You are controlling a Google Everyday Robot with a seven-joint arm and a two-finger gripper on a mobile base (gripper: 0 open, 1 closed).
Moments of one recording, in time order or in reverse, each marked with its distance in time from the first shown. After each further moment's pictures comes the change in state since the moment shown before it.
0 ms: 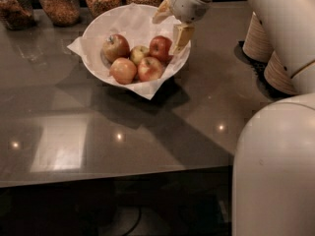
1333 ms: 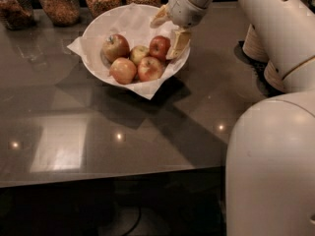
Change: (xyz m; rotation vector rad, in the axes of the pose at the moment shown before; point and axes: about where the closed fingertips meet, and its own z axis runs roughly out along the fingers) arm 0.005 -0.001 0.020 -0.014 -0.031 0.011
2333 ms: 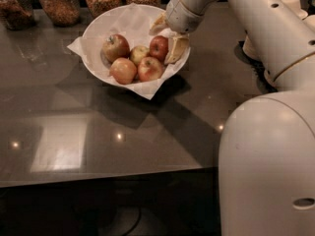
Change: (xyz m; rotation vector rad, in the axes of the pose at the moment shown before) arm 0.005 0.004 0.023 -0.041 -0.026 0.025
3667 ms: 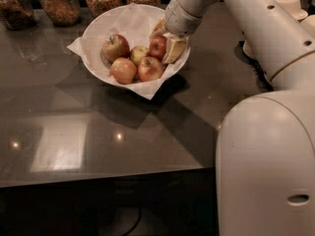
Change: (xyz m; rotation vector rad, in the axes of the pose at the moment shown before) arm -0.003 0.005 0.008 -0.034 -0.010 -0.006
